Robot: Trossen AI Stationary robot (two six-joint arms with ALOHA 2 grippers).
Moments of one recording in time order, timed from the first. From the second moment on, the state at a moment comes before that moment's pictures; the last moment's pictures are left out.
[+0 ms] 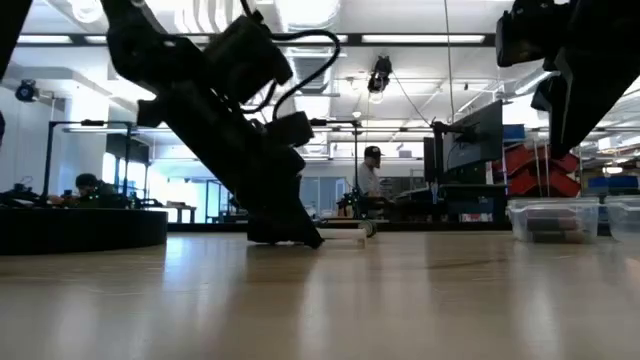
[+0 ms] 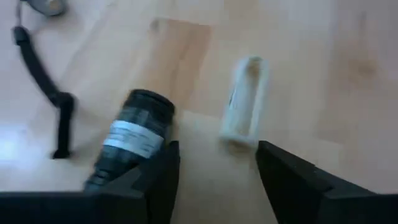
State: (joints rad) left arm -0.13 1.85 0.84 0.21 -0.30 -0.26; right arm 0.39 1.25 0.85 -0.83 0.13 0.77
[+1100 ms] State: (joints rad) left arm -0.12 1.93 0.85 0.34 -0.21 -0.14; right arm 0.39 1.25 0.85 -0.75 0.11 0.73
